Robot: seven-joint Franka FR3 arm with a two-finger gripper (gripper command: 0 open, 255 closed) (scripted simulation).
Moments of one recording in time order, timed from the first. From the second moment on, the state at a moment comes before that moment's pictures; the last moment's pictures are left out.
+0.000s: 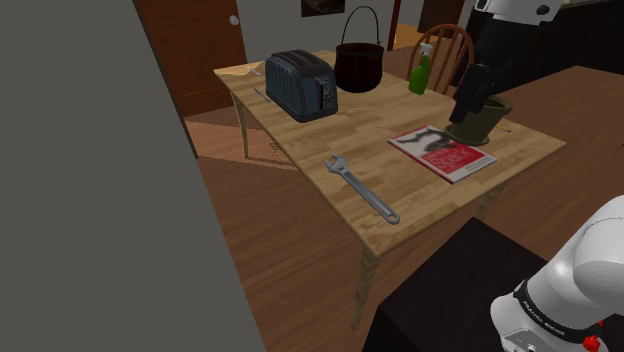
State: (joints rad) arm 0.02 -0.82 0.01 -2.32 0.12 1.56 -0.04
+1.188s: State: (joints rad) arm 0.00 -0.42 0.14 -2.47 0.14 2.14 0.10
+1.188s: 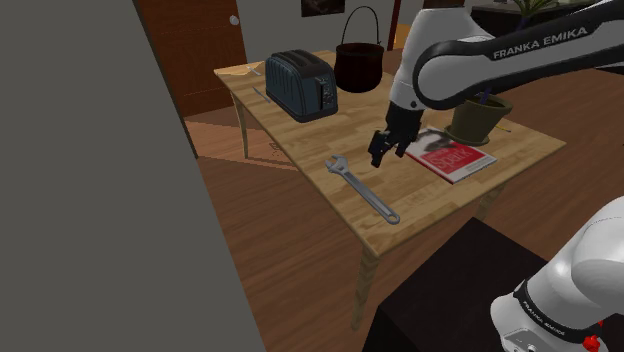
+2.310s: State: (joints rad) arm -0.04 0.01 0.19 -2.41 0.04 2.53 0.24
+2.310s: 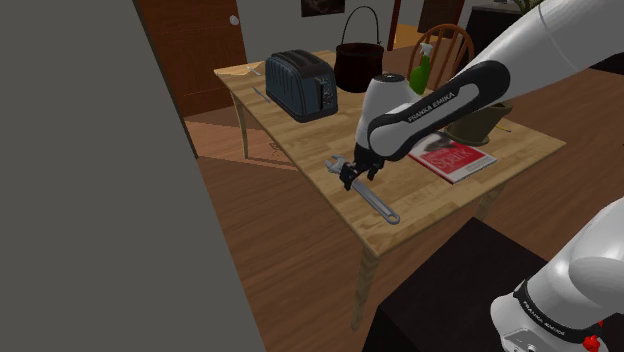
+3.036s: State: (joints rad) arm -0.04 0.02 0.19 -2.41 0.04 2.54 0.24
